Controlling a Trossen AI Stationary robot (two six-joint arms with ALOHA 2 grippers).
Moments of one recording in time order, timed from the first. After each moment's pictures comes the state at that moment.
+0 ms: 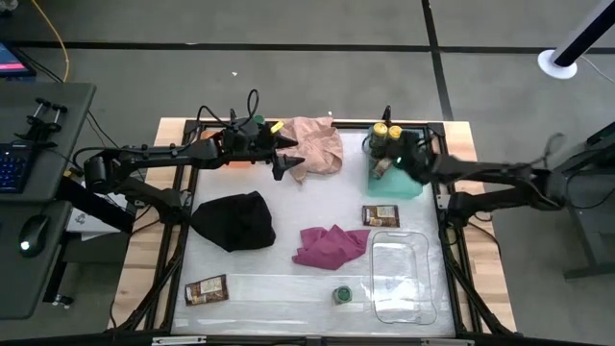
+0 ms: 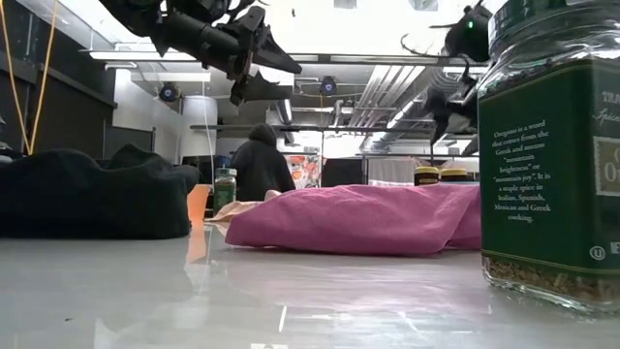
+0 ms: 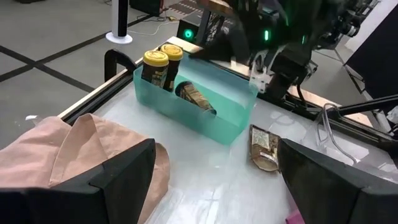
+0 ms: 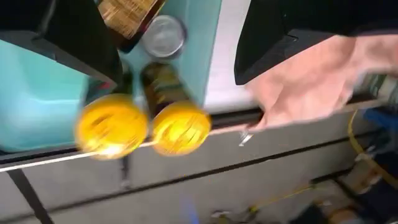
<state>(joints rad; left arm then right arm) 0.37 1.34 0.87 0.14 0.14 -0.21 -0.42 1.08 0.59 -0.24 0.68 0.95</state>
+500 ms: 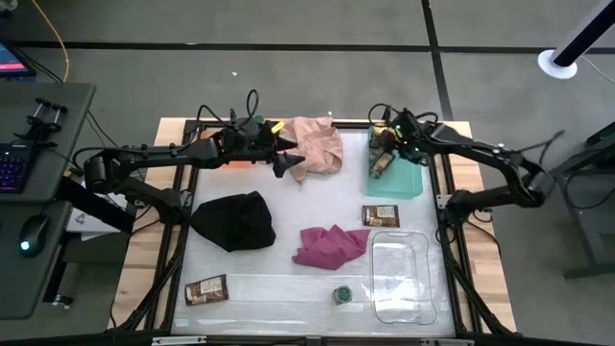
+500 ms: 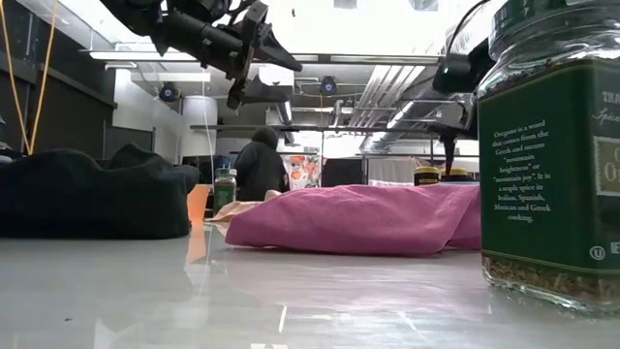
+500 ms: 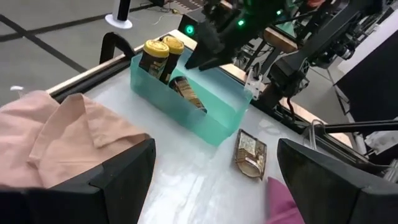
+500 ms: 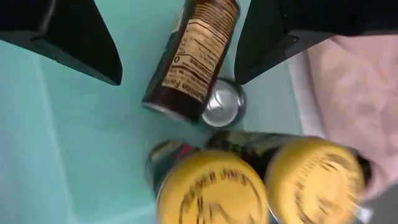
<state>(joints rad) 0.37 1.34 0.87 0.12 0.15 -0.37 -0.77 1.28 0.80 -0.67 0.12 1.11</state>
